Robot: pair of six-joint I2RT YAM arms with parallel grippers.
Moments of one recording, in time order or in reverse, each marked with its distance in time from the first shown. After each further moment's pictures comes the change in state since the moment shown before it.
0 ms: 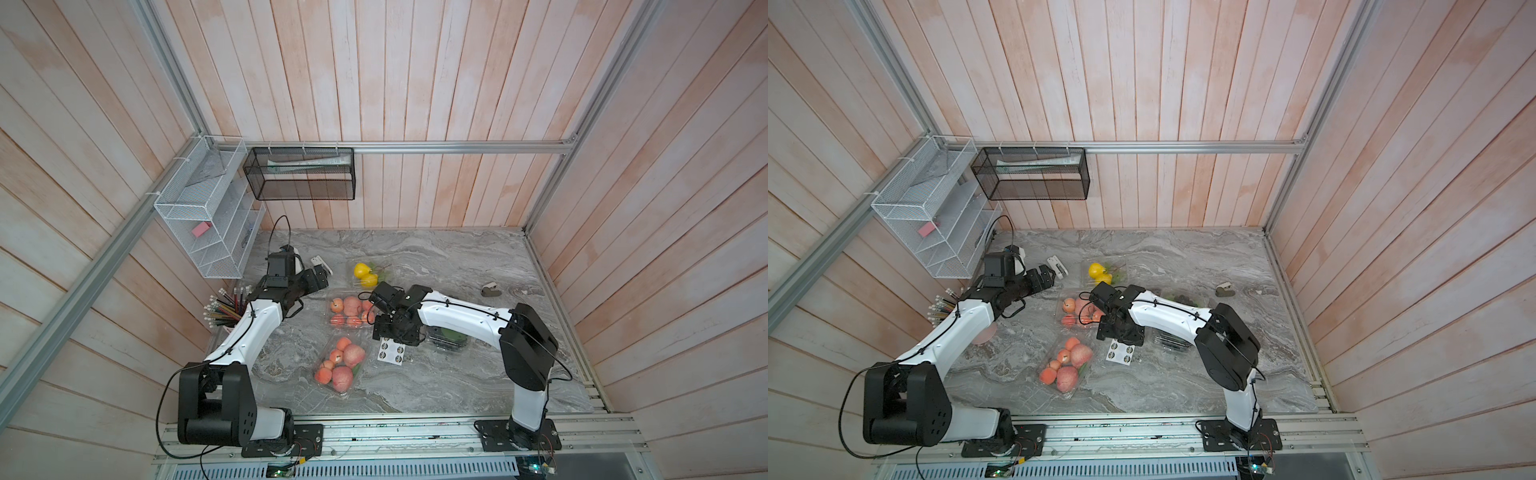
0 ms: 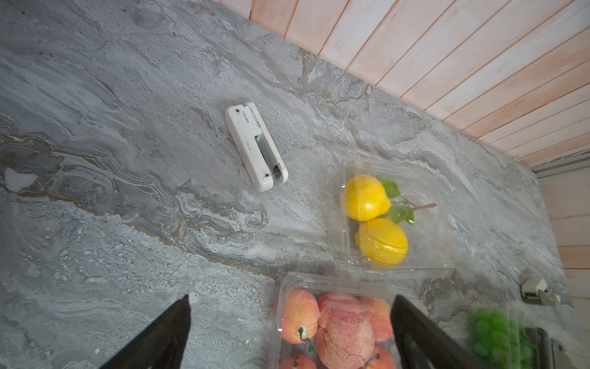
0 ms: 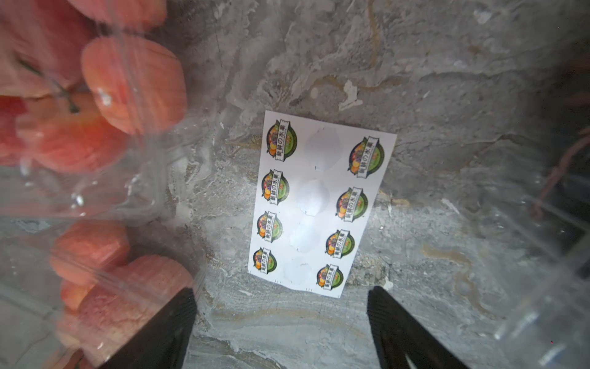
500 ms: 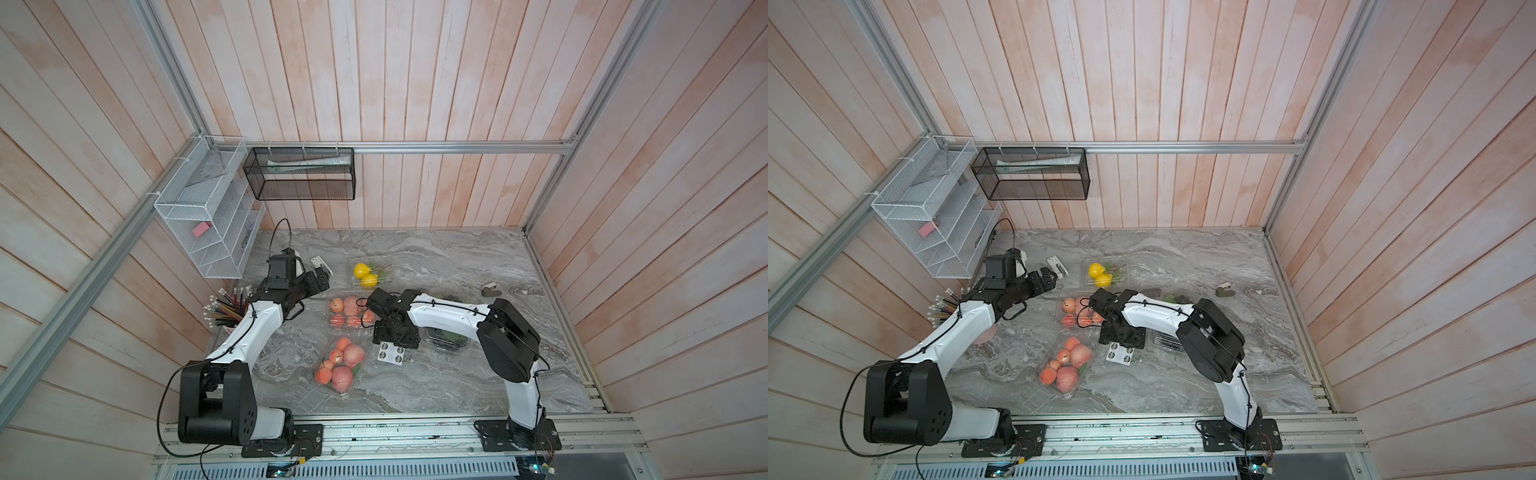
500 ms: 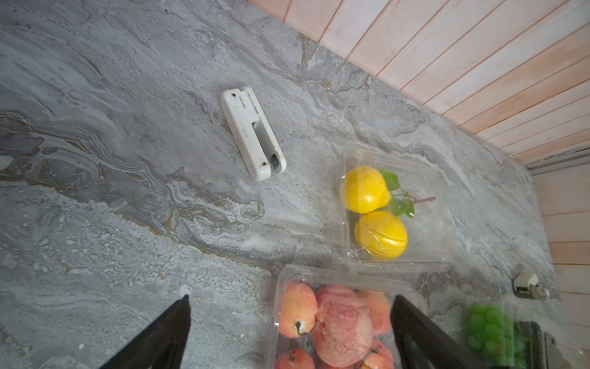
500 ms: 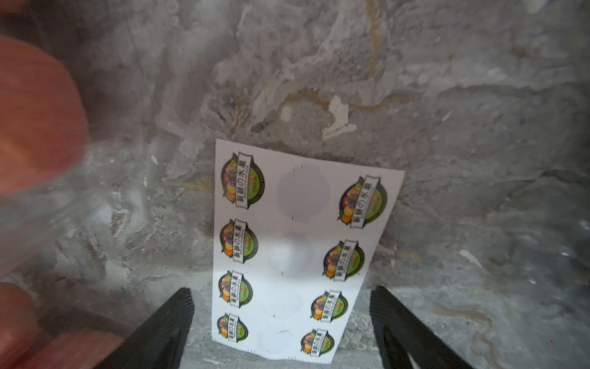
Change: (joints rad) left arm 0.000 0.006 -0.023 0.016 0.019 -0.016; right arm -0.012 0.103 0.000 0.035 0.035 -0.013
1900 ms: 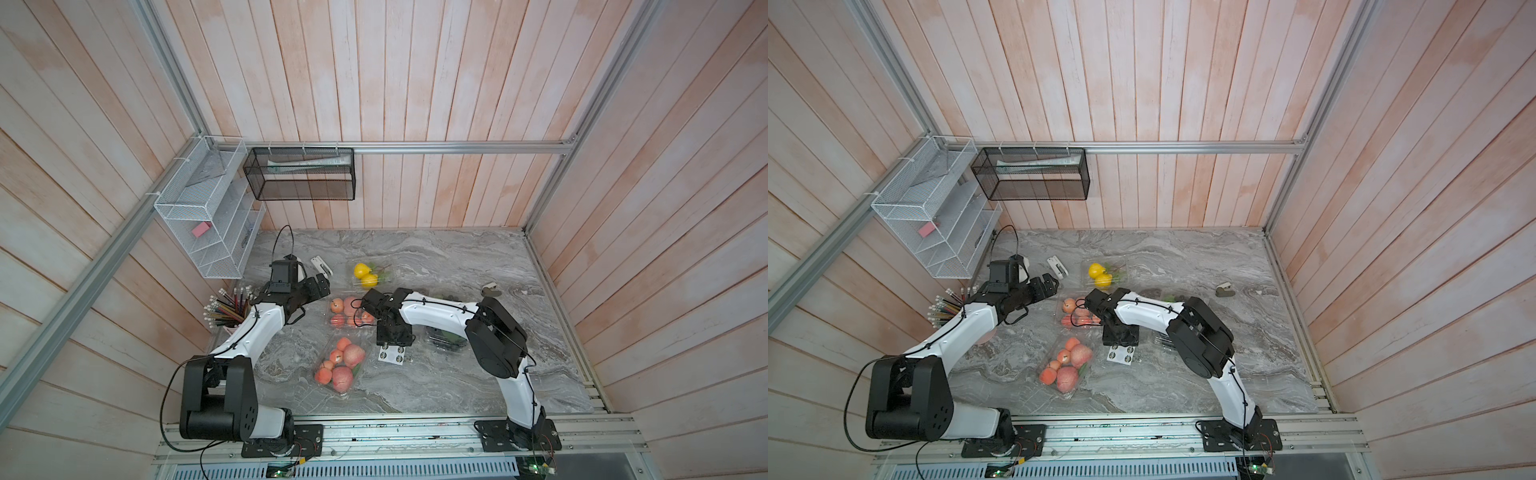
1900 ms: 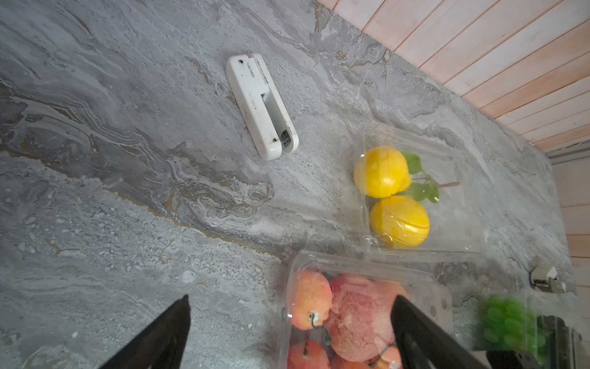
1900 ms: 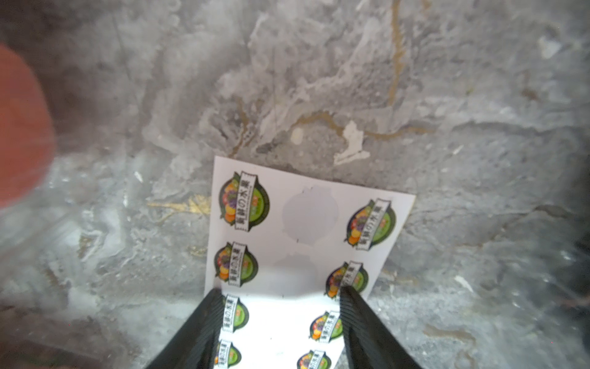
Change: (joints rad) left arm 0.000 0.021 -0.050 0.015 0.005 0.001; right arm 0.013 0.095 0.101 -0.088 0.043 -0.074
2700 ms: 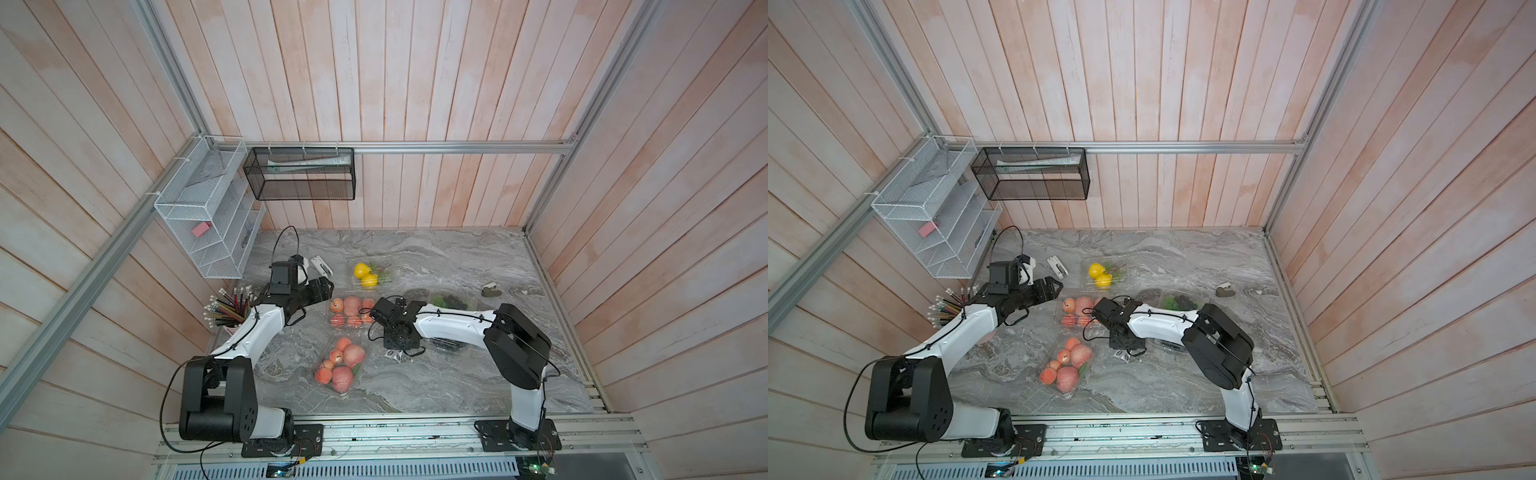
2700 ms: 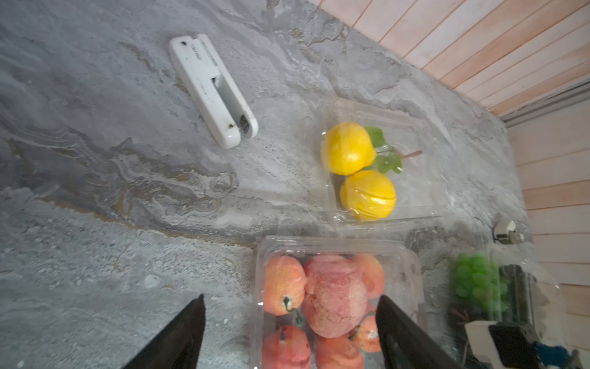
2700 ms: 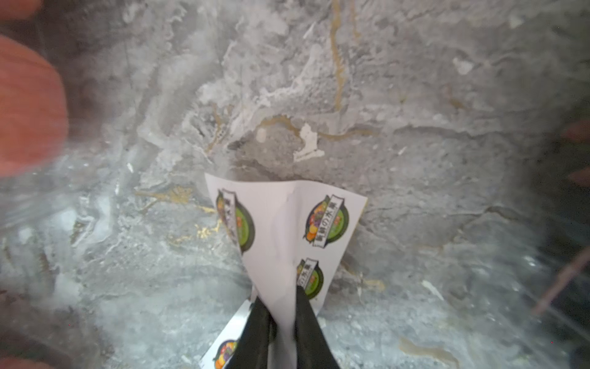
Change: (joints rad) left arm 0.000 -0.016 -0.012 0.037 0.166 0.069; right arm 0.023 -0.197 -0.299 0.266 0.117 -0.001
